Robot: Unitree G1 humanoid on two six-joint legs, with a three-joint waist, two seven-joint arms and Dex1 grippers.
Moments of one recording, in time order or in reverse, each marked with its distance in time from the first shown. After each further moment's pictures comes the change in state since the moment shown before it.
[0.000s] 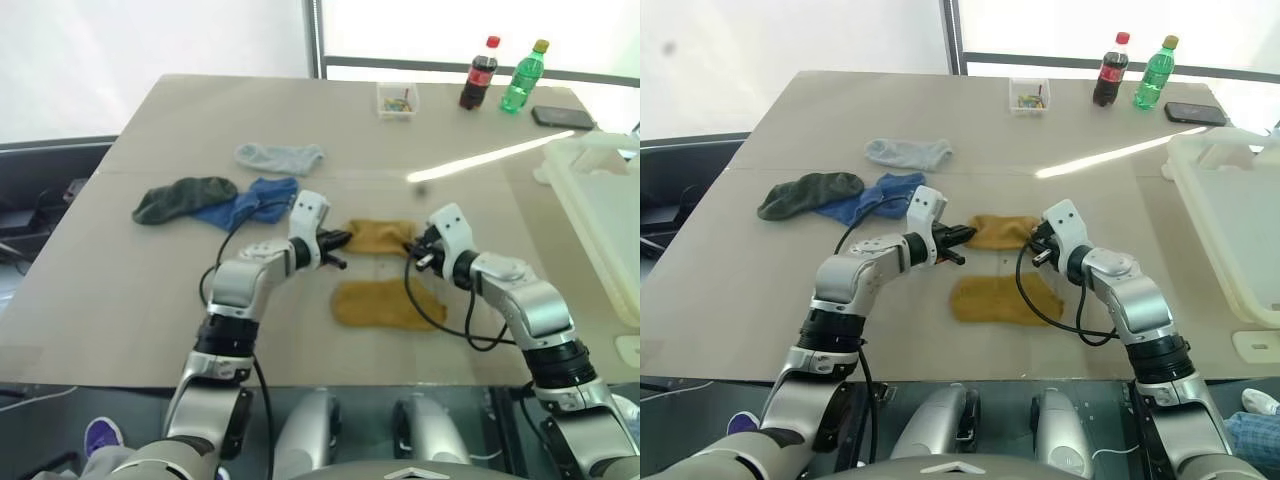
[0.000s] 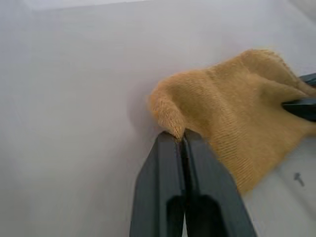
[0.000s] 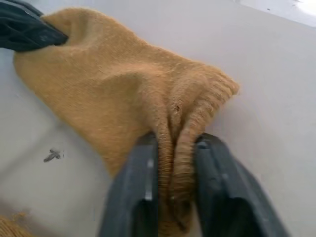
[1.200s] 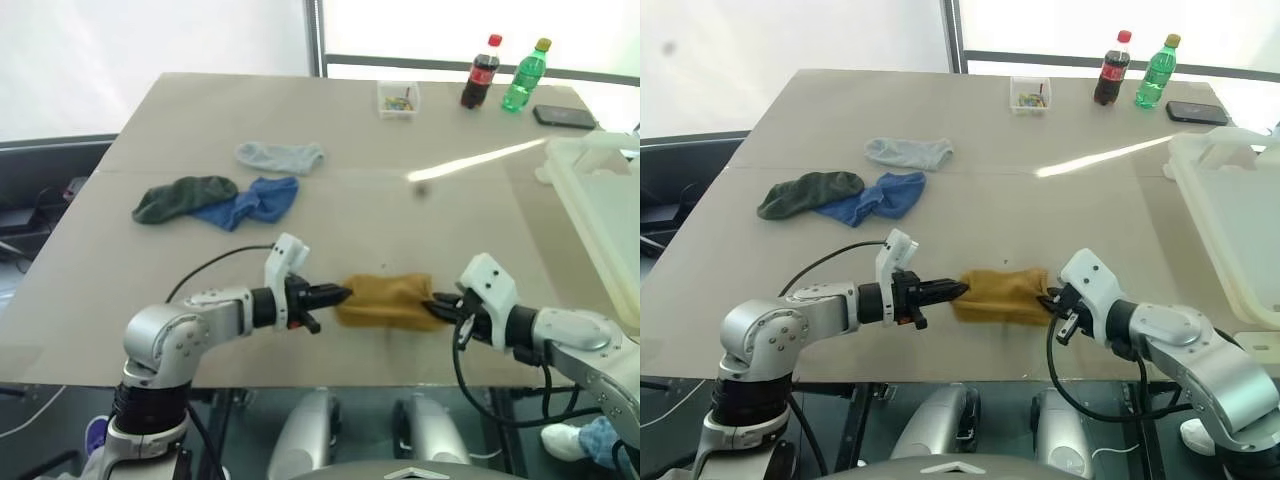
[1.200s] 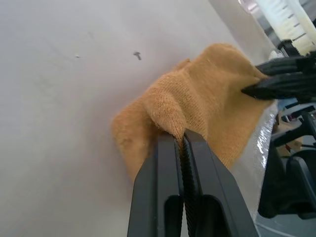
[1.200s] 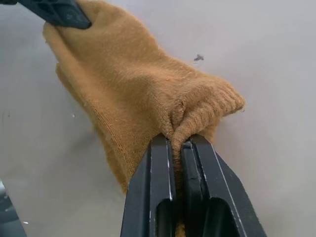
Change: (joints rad) left arm 0.316 0.229 0.105 -0.508 -0.508 0.397 -0.033; right arm 0.386 -0.326 -0.111 -0.697 0.265 0.272 0.077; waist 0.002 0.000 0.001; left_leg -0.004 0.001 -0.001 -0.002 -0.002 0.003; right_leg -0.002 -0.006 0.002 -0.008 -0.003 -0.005
